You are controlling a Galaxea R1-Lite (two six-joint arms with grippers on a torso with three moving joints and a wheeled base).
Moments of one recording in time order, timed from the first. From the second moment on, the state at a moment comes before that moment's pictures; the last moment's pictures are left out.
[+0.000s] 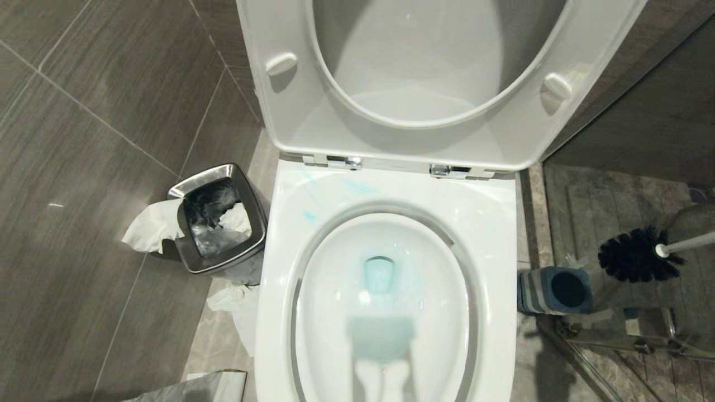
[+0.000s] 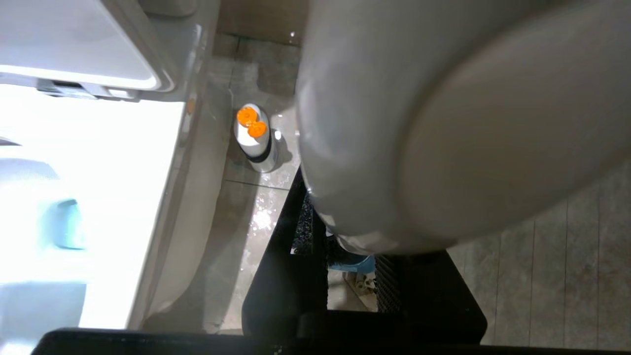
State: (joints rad) left arm 0.00 0.00 0.00 0.01 0.00 0.00; right arm -0.36 0.85 -0.84 0.01 0.27 -0.01
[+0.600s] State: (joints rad) left arm 0.00 0.00 0.00 0.01 0.00 0.00; right arm -0.36 0.86 -0.88 0.03 0.27 -0.02
